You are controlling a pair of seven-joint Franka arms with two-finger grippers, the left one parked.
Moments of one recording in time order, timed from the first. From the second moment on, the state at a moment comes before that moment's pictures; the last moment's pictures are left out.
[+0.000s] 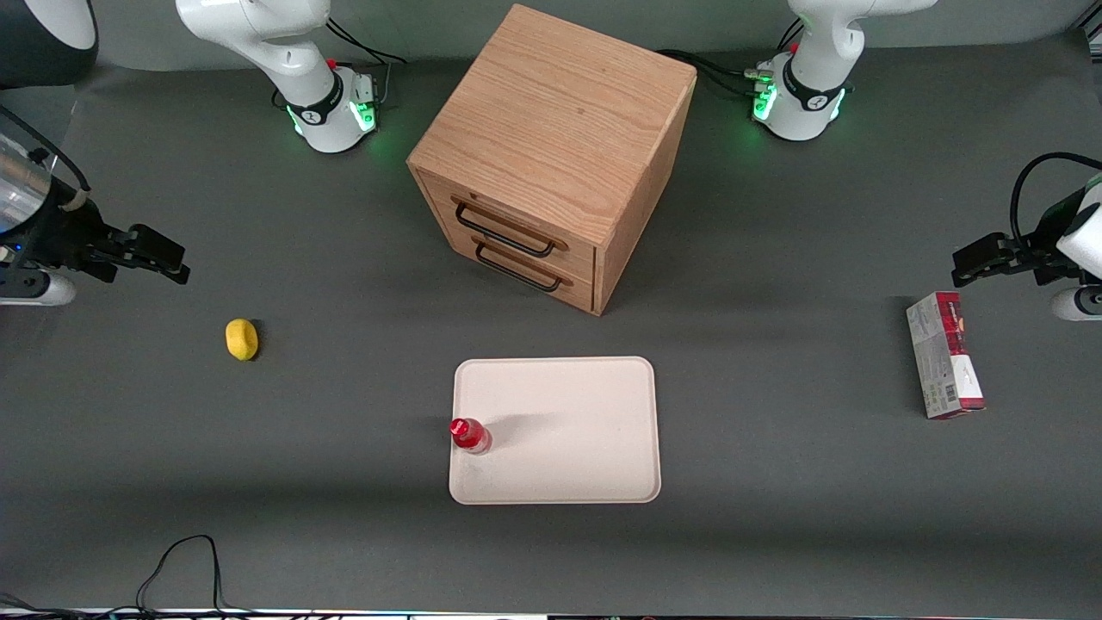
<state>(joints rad) 0.07 0.03 -0.02 -1.55 -0.01 1.60 0.09</state>
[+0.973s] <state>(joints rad) 0.03 0.03 -0.07 -1.56 -0.01 1.61 0.01</state>
